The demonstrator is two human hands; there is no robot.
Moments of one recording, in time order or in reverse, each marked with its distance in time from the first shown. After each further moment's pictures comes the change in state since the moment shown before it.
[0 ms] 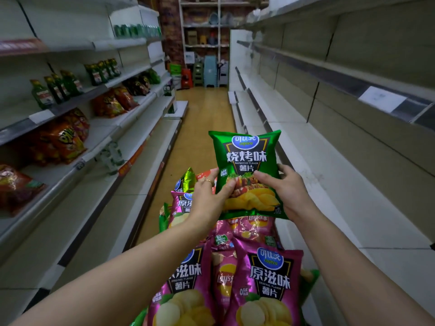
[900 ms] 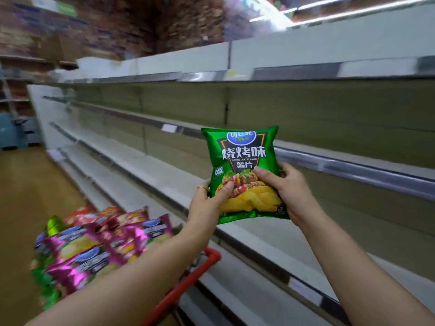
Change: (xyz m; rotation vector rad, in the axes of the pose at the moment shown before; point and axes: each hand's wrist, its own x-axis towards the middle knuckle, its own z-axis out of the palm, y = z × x) left_hand -0.347 0.114 0.004 -0.470 -0.884 0.118; right_hand -0.469 -0.134 -0.036 -0.107 0.804 -0.332
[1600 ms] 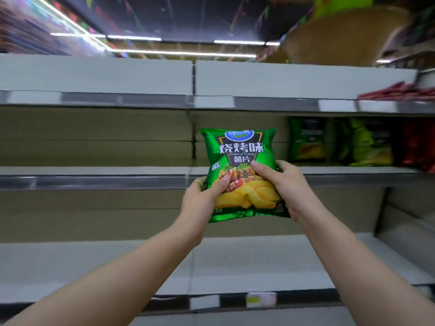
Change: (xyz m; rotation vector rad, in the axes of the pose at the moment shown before) left_hand -0.256 -0.007 0.439 -0.116 -0.733 -0.110; right_hand -0.296 -0.185 -0.427 -0.300 0.714 -0.112
